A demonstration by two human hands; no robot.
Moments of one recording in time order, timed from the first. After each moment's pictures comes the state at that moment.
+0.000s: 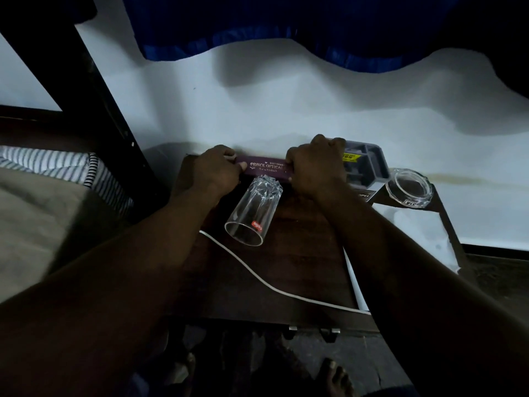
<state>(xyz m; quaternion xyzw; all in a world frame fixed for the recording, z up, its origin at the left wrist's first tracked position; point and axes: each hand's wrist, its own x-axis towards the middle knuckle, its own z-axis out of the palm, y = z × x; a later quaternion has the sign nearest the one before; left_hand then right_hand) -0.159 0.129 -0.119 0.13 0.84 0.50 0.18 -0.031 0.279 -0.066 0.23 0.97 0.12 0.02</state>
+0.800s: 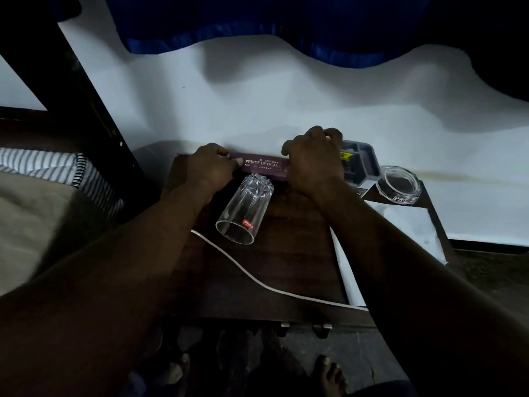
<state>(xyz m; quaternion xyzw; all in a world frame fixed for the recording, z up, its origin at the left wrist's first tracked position) -0.160 0.136 -0.119 0.11 0.82 0.52 0.19 -0.018 0.281 -0.058 0.22 0.97 0.12 -0.06</state>
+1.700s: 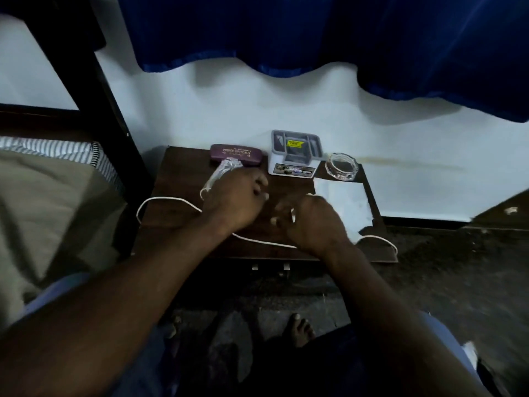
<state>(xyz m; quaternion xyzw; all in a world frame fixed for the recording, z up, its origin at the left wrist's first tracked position) 0.039 0.078 -0.021 0.41 0.84 0.34 0.09 0.186 0.184 -0.009 0.27 0.95 -0.17 -0.05</state>
